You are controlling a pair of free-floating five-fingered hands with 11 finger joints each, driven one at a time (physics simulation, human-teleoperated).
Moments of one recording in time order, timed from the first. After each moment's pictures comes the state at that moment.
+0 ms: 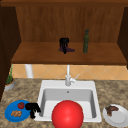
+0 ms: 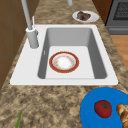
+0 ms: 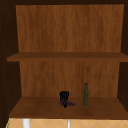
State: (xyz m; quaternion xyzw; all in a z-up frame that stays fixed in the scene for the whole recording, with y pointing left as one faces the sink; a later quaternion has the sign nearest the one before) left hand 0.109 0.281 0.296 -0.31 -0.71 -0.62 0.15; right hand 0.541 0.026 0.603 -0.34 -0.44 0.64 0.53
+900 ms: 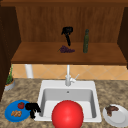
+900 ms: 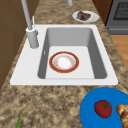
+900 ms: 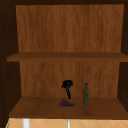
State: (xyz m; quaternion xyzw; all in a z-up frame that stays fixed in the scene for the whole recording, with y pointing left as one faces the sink) left hand 0.109 0.281 0.296 -0.31 -0.71 -0.62 0.15; right hand 0.512 -0.002 0.709 -0.35 -0.45 0.64 0.52
